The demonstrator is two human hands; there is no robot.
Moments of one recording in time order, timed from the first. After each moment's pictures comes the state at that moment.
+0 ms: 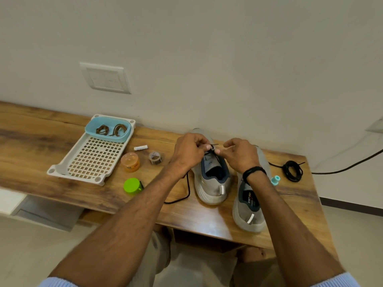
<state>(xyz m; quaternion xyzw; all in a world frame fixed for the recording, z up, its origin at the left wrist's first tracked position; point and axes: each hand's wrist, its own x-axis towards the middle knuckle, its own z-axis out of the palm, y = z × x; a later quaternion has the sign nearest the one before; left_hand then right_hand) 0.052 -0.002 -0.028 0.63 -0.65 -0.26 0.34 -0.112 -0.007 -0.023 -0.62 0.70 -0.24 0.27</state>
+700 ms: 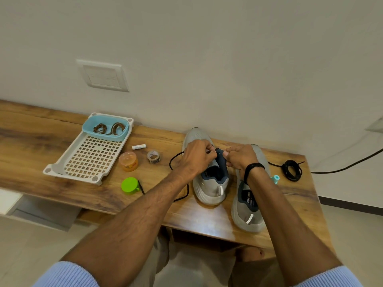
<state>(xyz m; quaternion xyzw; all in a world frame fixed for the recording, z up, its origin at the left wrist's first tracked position) 0.030 -0.005 -0.049 0.62 -0.69 -0.27 0.28 -0.118 -0.024 -0.052 -0.45 0.73 -0.30 0.43</state>
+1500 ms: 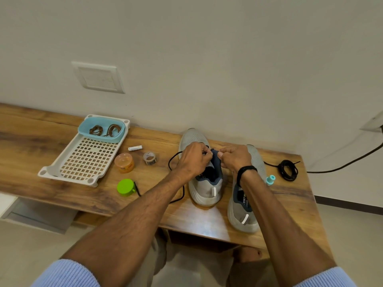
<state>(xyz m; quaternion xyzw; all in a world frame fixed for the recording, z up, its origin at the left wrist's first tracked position) 0.023 -0.009 -0.061 0.63 -0.67 -0.29 0.28 -0.114 -0.019 -0.054 -0.47 0.73 -0.32 0.38</state>
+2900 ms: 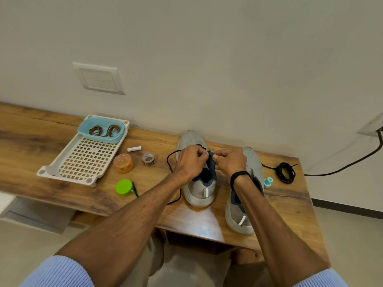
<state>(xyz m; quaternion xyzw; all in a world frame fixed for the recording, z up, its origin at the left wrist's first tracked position) 0.025 -0.003 -0.066 0.64 -0.61 -0.33 0.33 -0.104 -0.008 -0.055 -0.50 0.72 -0.34 0.35</state>
